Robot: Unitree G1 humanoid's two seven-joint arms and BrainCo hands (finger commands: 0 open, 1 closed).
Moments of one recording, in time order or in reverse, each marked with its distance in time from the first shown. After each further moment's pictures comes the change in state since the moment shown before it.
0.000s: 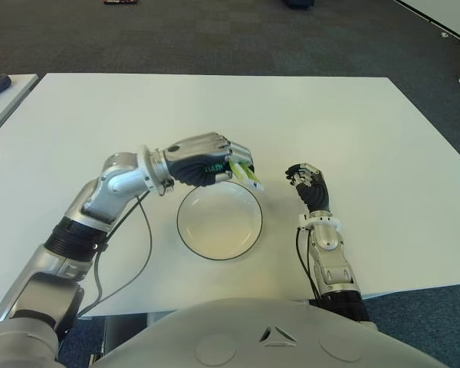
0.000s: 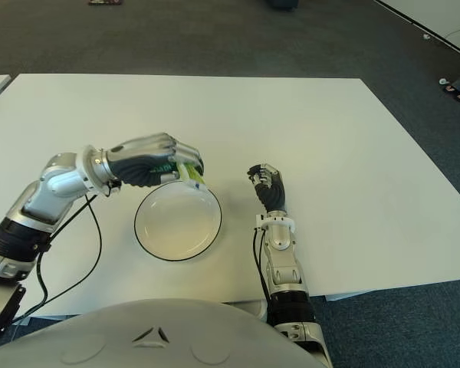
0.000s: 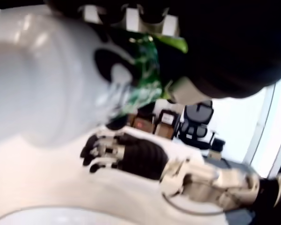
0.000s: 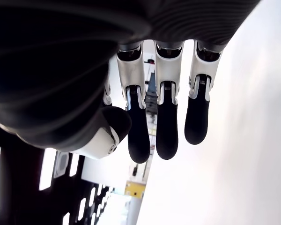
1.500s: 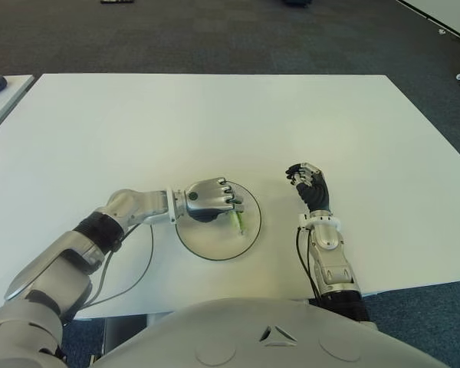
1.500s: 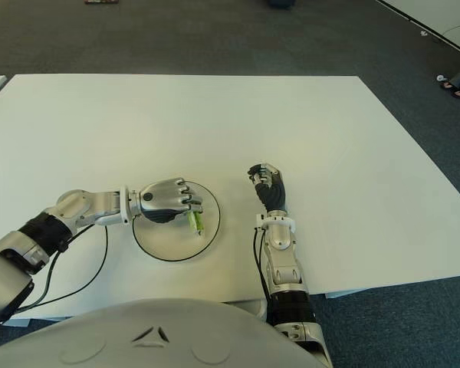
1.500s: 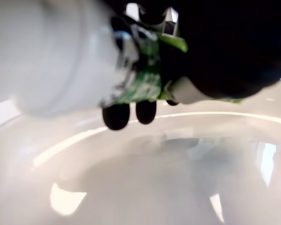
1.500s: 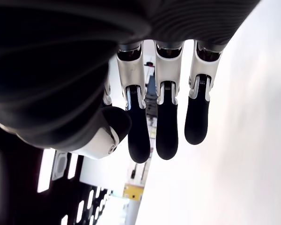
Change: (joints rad) left arm -0.124 0.014 -0.358 0.448 0.933 -0.058 1.010; right arm 0.003 -0.001 0.000 -0.005 -0.011 0.002 -0.002
